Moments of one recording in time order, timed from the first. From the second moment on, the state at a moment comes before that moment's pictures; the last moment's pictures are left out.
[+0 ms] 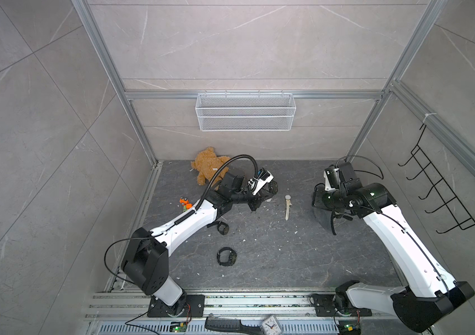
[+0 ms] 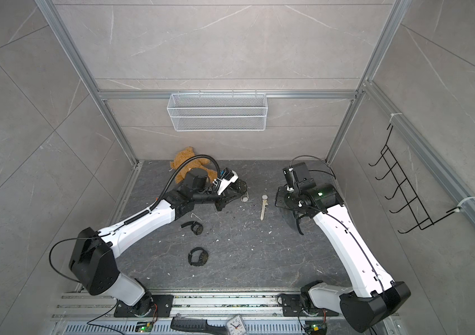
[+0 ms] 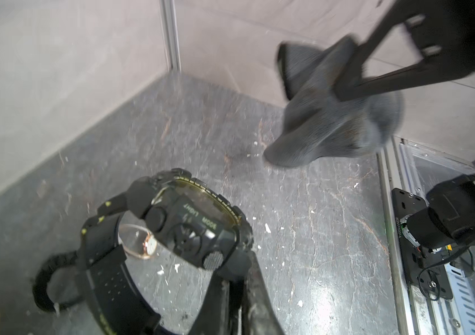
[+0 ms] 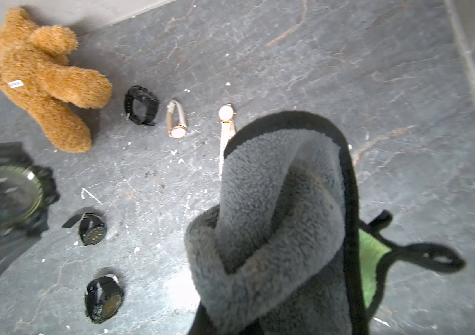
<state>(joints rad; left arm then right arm) -0.68 1.61 1.30 -0.19 0.55 0.13 0.36 1.26 1.48 -1.19 0.12 0.53</state>
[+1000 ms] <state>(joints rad) -0.72 2.55 2.36 -0.74 0.25 0.02 0.32 1.20 1.66 -1.44 0.23 0.53</state>
